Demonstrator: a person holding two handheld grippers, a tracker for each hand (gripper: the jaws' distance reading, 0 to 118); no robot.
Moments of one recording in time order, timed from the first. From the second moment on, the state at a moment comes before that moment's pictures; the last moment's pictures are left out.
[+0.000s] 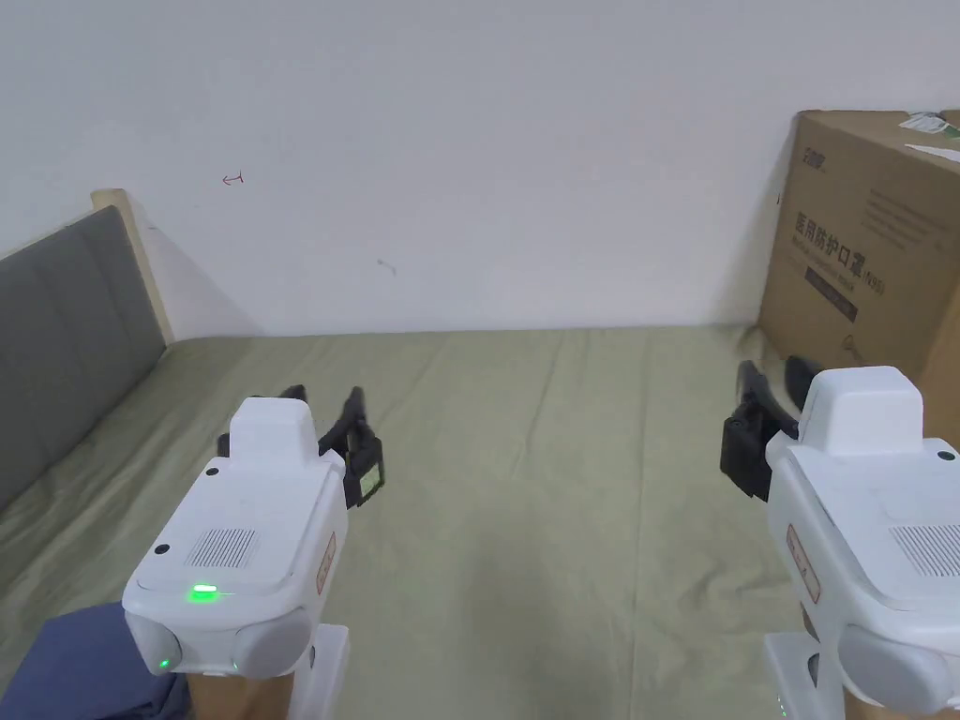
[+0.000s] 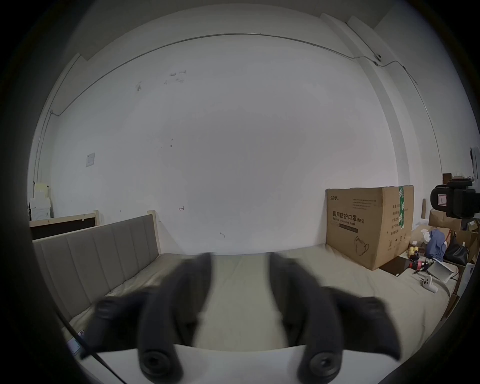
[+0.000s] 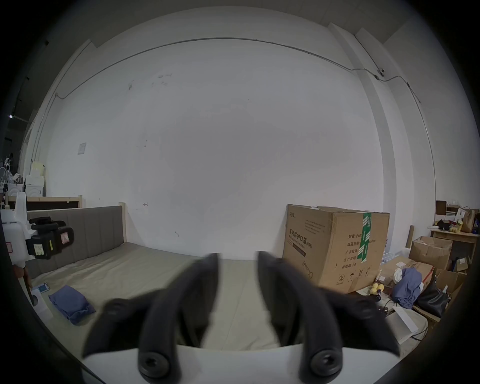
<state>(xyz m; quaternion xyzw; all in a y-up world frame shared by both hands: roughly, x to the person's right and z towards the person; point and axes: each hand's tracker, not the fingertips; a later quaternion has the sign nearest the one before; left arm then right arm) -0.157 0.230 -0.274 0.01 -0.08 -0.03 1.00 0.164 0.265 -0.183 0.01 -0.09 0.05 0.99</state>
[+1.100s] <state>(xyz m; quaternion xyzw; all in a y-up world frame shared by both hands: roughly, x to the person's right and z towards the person) -0.168 0.232 -0.268 0.03 -0.05 -0.02 1.00 0.157 0.261 -0.177 0.02 -0.09 0.06 0.99</state>
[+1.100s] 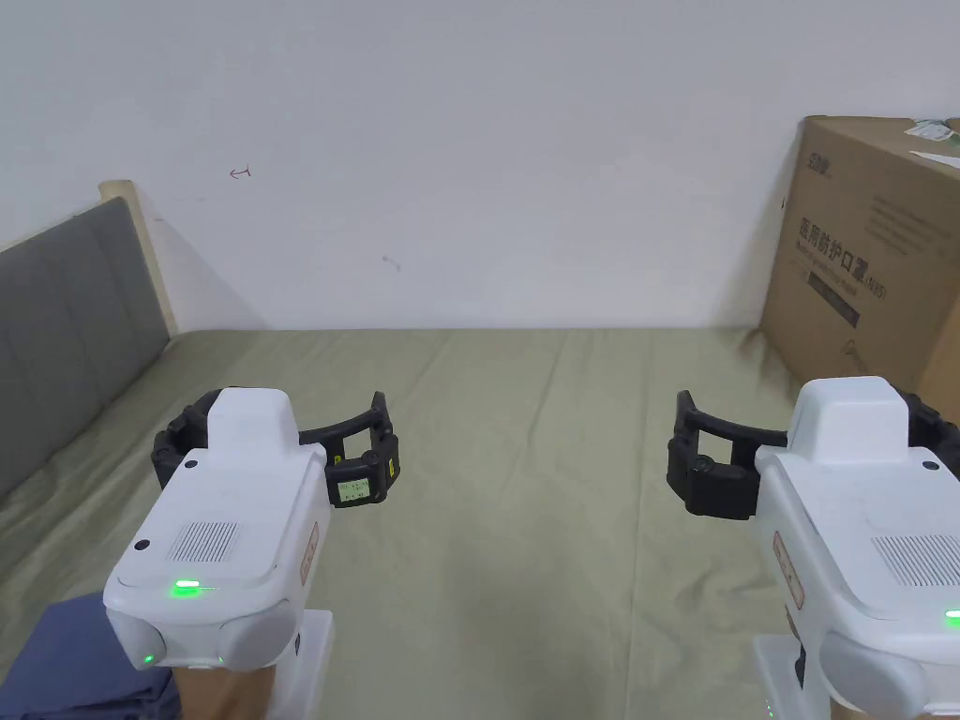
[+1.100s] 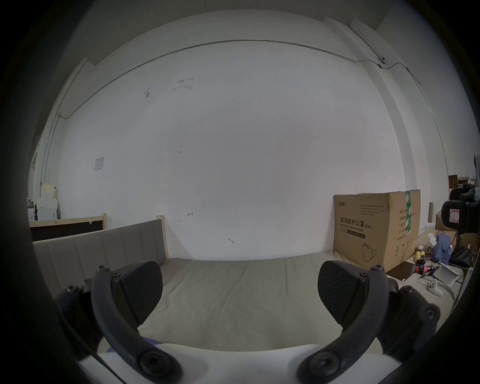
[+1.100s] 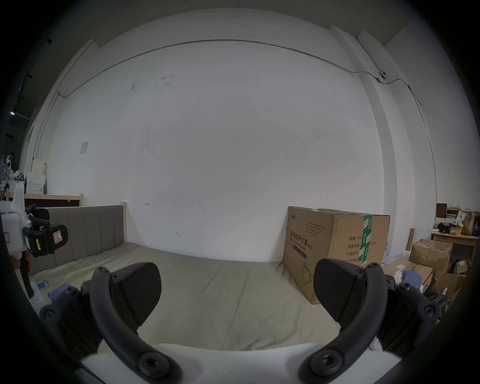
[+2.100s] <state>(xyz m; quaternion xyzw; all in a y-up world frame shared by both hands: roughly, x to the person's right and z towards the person) -0.163 0.228 -0.269 0.02 -0.06 -0.03 1.00 0.158 0.260 -0.178 0.02 -0.09 0.06 0.99</state>
